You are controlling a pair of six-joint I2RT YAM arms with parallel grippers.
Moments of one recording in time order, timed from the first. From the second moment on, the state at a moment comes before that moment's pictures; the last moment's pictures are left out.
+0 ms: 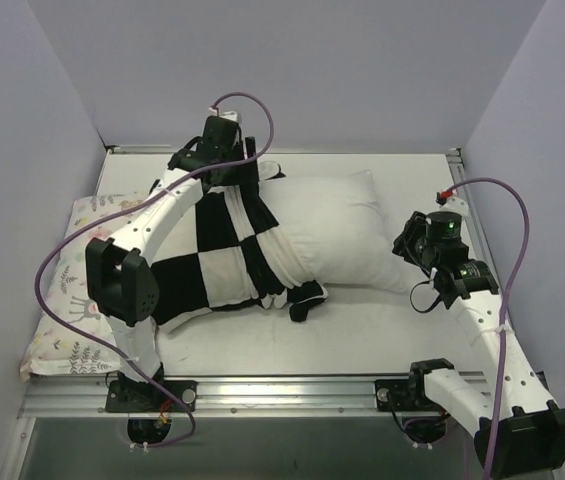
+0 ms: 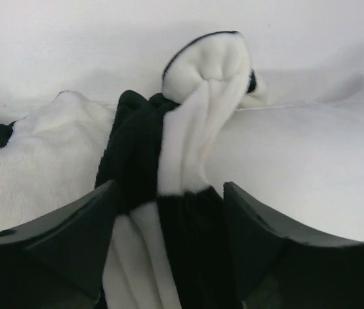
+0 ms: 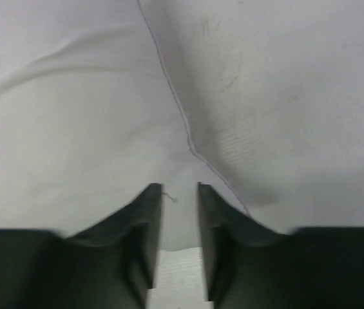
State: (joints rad) left arm -0.41 1.91 1.85 -0.67 -0.12 -0.44; right arm 0.14 0.93 0.83 -0.52 0.15 0.47
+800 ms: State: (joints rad) left arm -1.15 1.26 0.97 -0.43 -0.55 -0.65; right arm 0.45 0.95 0.61 -0.42 0.15 0.39
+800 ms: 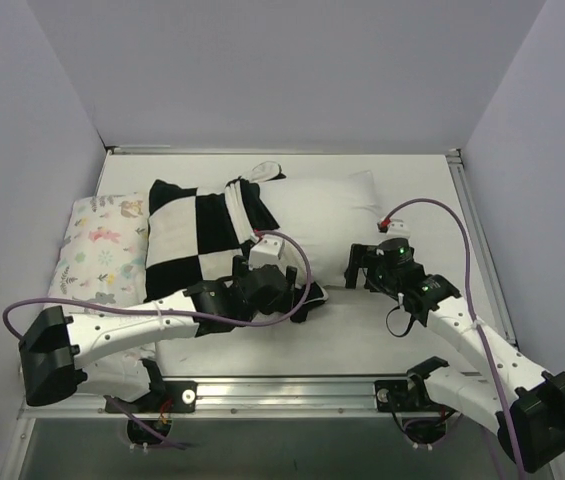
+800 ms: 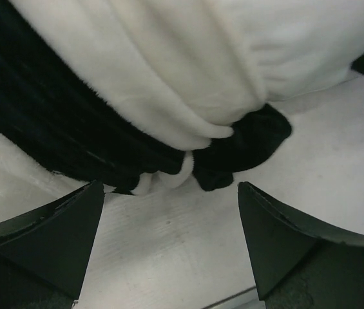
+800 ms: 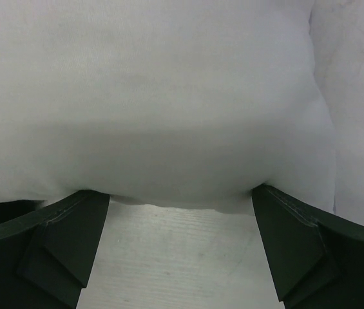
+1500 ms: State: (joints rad) left arm -1.15 1.49 0.85 -0.15 -0.68 -0.83; right arm 0.52 1.05 0.61 -0.29 0.26 0.44
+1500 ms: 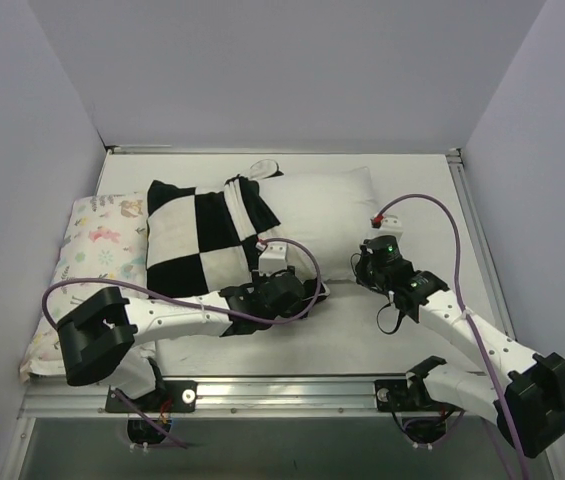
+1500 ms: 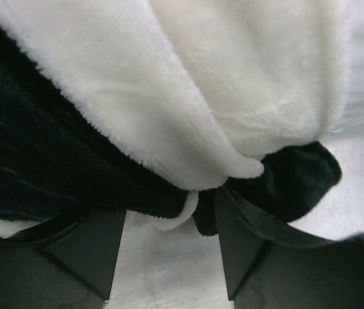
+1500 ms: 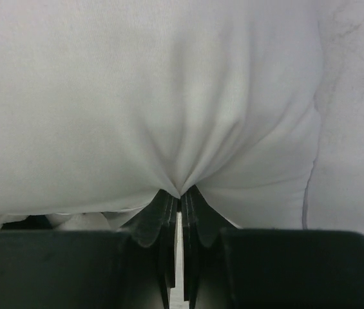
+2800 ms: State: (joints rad) left arm -0.78 1.68 1.63 -0.54 -0.41 -0.46; right arm 0.39 1.33 1.15 -0.55 0.25 0.43
